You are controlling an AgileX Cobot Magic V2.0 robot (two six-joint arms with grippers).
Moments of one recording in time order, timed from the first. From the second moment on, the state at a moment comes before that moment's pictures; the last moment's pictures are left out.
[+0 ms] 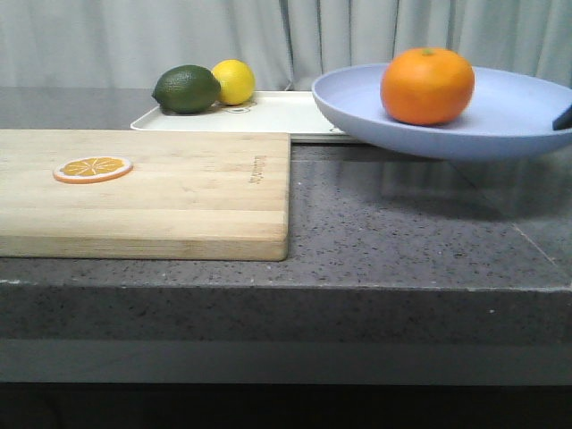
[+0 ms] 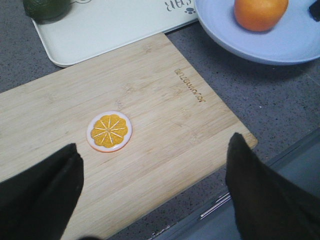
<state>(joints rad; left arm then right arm) -0.59 0.83 -0.94 0.01 0.79 0.01 -0.28 1.53 -1.07 0.90 0.94 -0.24</state>
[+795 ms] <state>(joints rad) -0.59 0.83 -0.94 0.01 0.79 0.01 -0.03 2.09 -1.94 0.70 0.98 0.22</state>
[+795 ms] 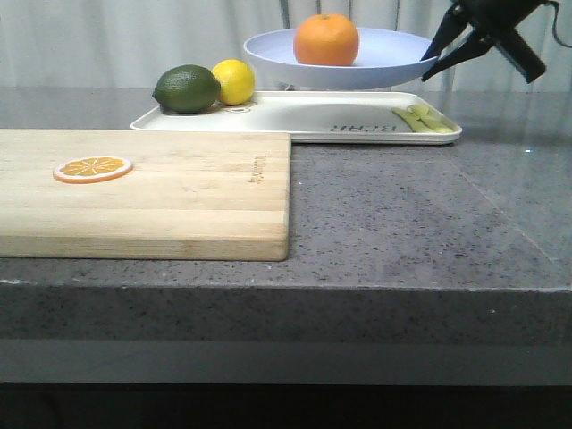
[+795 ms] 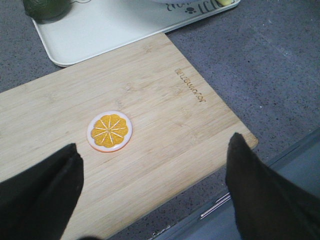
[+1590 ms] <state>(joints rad) -0.59 0.83 -0.94 0.01 0.79 0.01 0.03 2.27 -2.16 0.55 1.05 0.34</state>
